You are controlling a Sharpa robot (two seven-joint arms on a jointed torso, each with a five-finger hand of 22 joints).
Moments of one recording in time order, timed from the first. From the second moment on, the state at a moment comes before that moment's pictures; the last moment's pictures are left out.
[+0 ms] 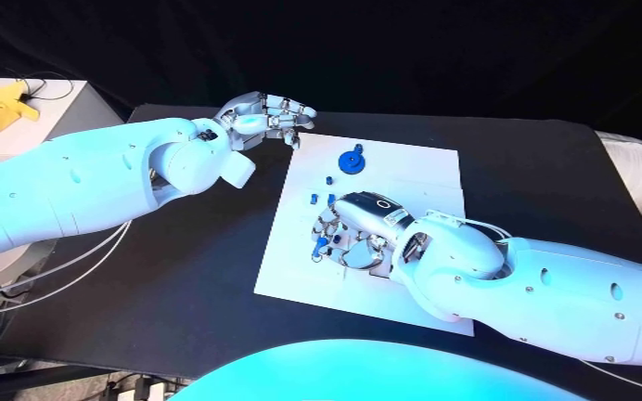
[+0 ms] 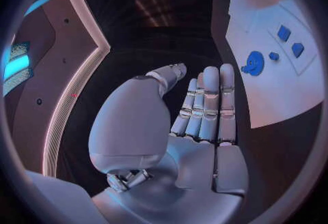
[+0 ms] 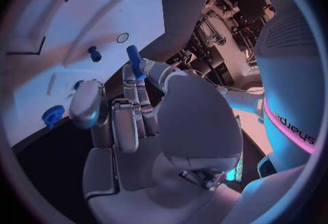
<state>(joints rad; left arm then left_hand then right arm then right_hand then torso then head) 1.20 -0.92 -0.03 1.46 -0.16 -0.04 0.23 1.36 -0.20 0.52 0.06 0.24 0.79 0.20 0.31 0.29 0.87 0.15 0.55 0.18 1.03 0.07 1.11 0.47 0.18 0.85 0.17 0.89 0.70 1.11 -0.66 -0.19 1.79 -1.54 -0.39 -0.18 1.36 -0.19 0.60 0.08 0.13 1.09 0.13 0.20 0.37 1.24 0.07 0.15 0.08 1.47 -0.01 1.47 1.31 0.11 1.36 0.08 1.18 1.16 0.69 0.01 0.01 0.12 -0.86</state>
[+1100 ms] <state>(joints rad) 1.20 -0.92 -0.03 1.46 -0.16 -0.04 0.23 1.36 -0.20 0.52 0.06 0.24 0.79 0.20 0.32 0.29 0.87 0.15 0.56 0.18 1.03 0.07 1.11 0.47 0.18 0.85 0.17 0.89 0.70 1.07 -0.62 -0.19 1.73 -1.63 -0.39 -0.21 1.35 -0.20 0.60 0.08 0.13 1.08 0.13 0.20 0.39 1.25 0.06 0.15 0.08 1.47 -0.01 1.47 1.31 0.11 1.36 0.09 1.17 1.16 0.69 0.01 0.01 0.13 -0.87</state>
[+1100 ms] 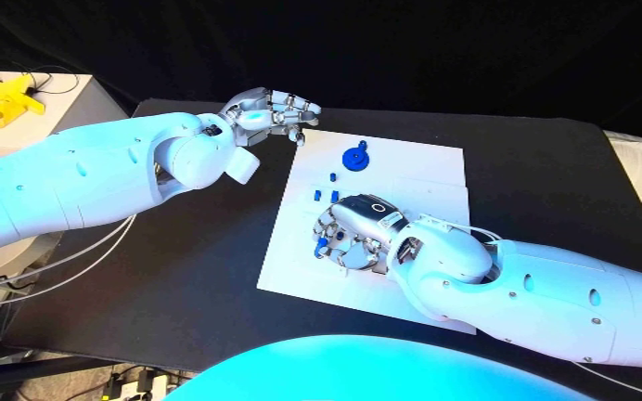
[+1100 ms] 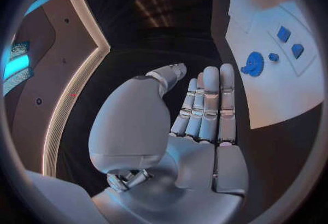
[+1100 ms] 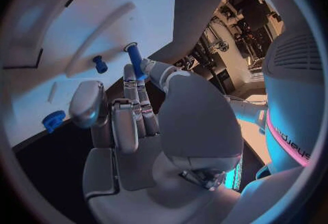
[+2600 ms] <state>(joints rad) 1.20 -0.92 -0.03 1.46 -0.16 -0.04 0.22 1.36 -0.20 0.52 0.06 0.24 0.78 0.20 0.32 0.29 0.87 0.15 0.56 0.18 1.03 0.07 1.11 0.47 0.18 0.85 0.17 0.89 0.70 1.07 -0.62 -0.20 1.72 -1.65 -0.38 -0.19 1.36 -0.22 0.37 0.09 0.14 0.92 0.17 0.12 0.35 0.98 0.12 0.18 0.08 1.46 0.03 1.43 1.20 0.12 1.23 0.14 0.94 0.98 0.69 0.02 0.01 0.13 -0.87</state>
